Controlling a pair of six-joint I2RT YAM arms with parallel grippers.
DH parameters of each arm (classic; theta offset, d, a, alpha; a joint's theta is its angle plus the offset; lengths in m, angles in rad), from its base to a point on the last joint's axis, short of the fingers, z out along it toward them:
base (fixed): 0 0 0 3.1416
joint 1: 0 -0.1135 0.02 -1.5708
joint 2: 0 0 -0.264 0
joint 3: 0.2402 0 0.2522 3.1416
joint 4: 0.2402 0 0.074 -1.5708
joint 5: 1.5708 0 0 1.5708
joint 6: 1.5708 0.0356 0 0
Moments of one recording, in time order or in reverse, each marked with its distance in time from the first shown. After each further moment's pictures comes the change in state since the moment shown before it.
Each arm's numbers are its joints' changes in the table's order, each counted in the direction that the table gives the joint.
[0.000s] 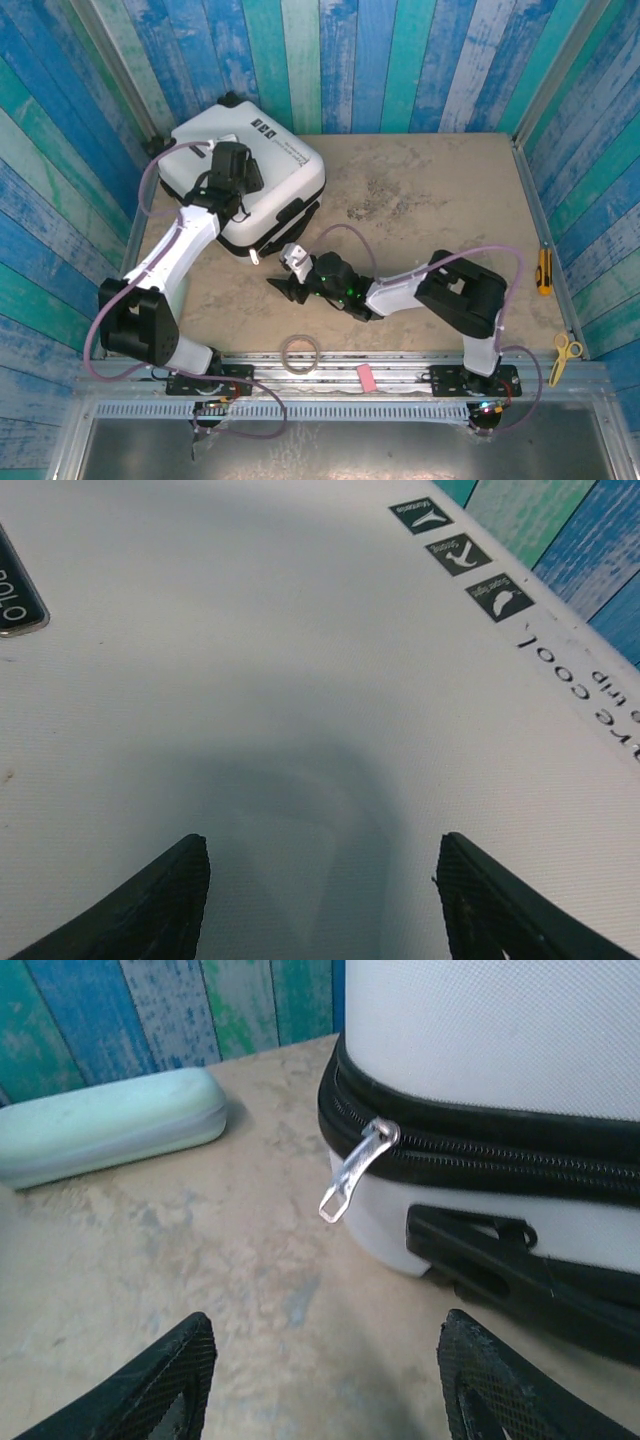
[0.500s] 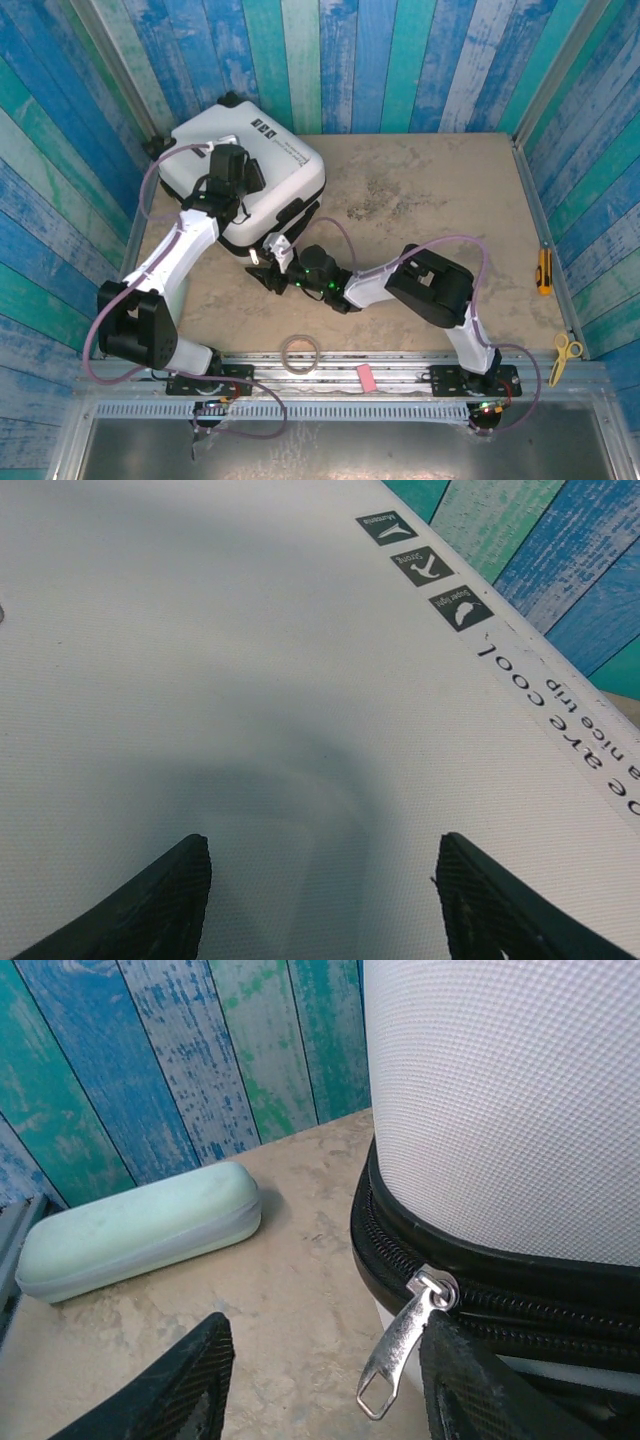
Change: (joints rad) left arm -0.004 0.019 -0.036 -0.061 0.051 -0.011; right arm 0.016 -0.183 0.201 -0.107 -0.103 0.125
